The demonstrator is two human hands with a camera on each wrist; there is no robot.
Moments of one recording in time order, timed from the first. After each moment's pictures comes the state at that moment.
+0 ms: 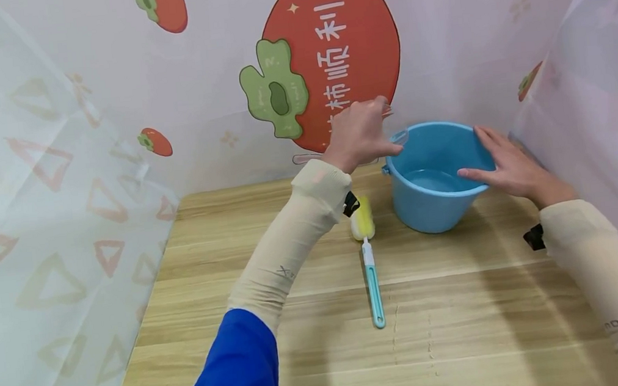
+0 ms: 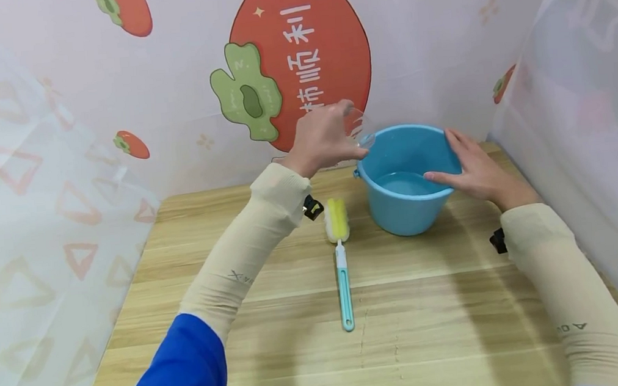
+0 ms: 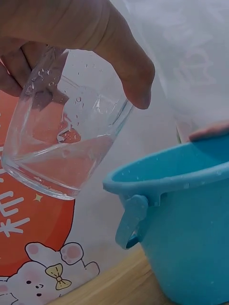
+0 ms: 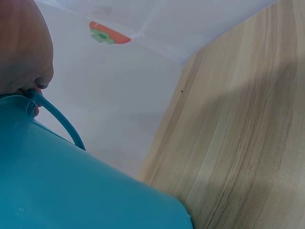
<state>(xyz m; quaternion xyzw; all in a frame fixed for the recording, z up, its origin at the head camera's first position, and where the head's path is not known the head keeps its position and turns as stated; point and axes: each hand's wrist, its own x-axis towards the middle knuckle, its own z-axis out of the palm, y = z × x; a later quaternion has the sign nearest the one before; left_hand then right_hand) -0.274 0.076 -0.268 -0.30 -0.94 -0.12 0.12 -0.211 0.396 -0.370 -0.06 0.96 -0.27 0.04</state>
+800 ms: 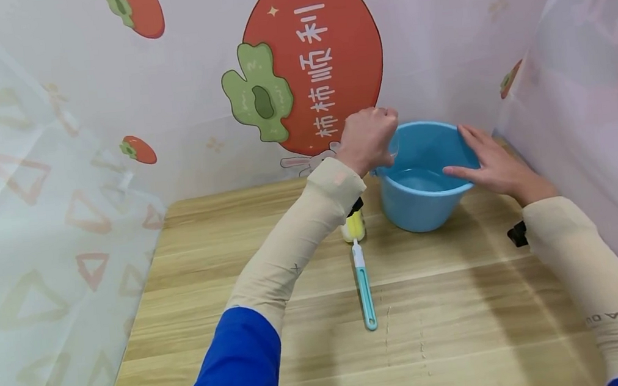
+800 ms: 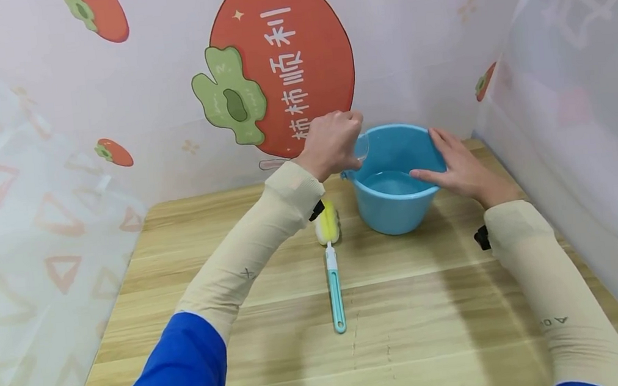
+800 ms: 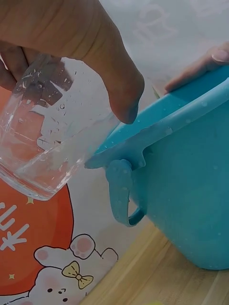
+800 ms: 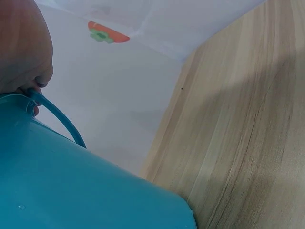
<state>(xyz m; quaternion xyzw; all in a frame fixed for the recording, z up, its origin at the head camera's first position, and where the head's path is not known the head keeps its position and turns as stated) -0.277 0.118 -0.283 -0.37 -0.91 0.08 0.16 -0.209 0.395 -0.372 -0.05 0.96 -0.28 0.03</state>
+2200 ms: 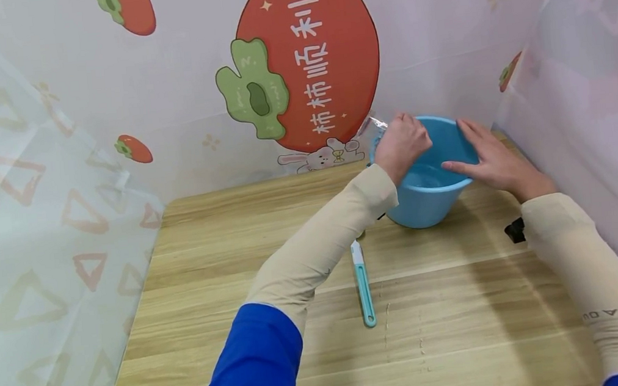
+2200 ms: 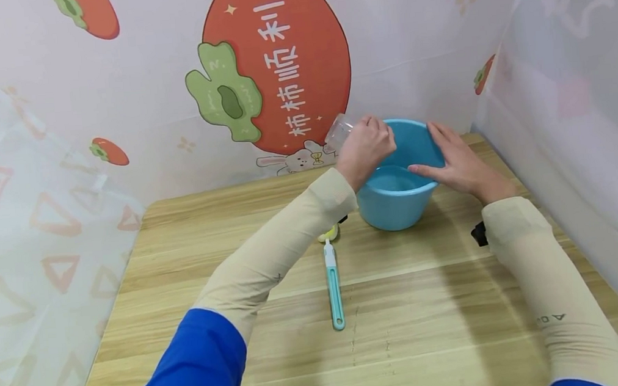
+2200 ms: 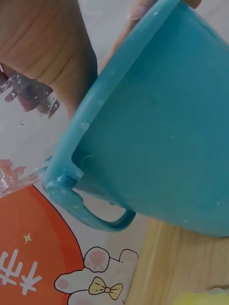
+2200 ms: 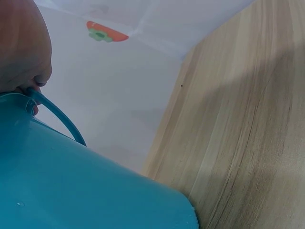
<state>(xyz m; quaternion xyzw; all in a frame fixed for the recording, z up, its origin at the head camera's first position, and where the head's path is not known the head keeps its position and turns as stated) -0.255 0.176 -0.302 -0.41 -0.81 0.38 0.18 -0.209 0.397 -0.372 -0.06 0.95 -0.29 0.01</state>
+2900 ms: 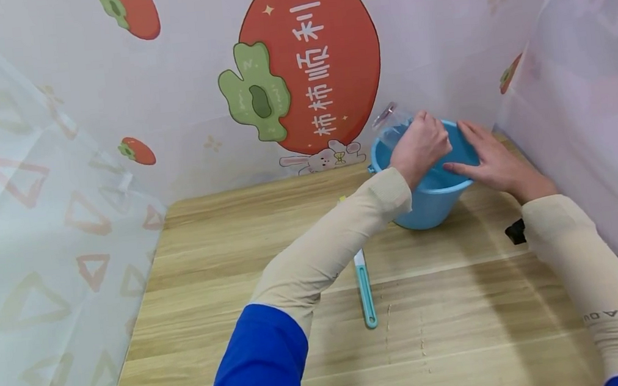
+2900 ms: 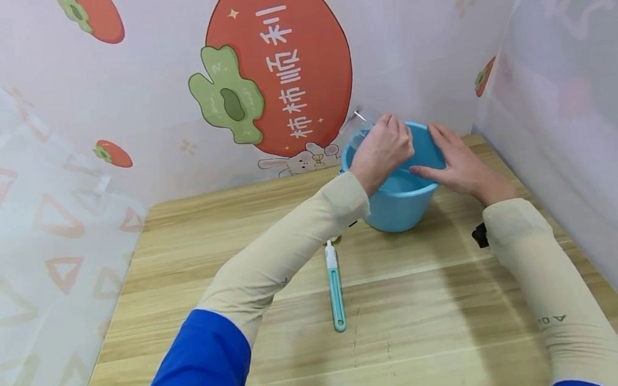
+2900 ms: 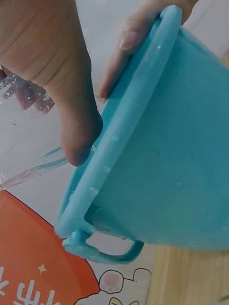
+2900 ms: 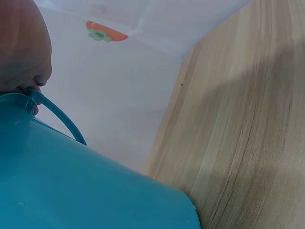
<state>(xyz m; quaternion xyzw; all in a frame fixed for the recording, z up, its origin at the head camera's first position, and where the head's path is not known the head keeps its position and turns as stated) -0.237 0.193 -0.294 -0.44 -0.77 0.41 0.20 -0.211 0.396 -0.373 -0.08 0.95 -0.29 0.00</state>
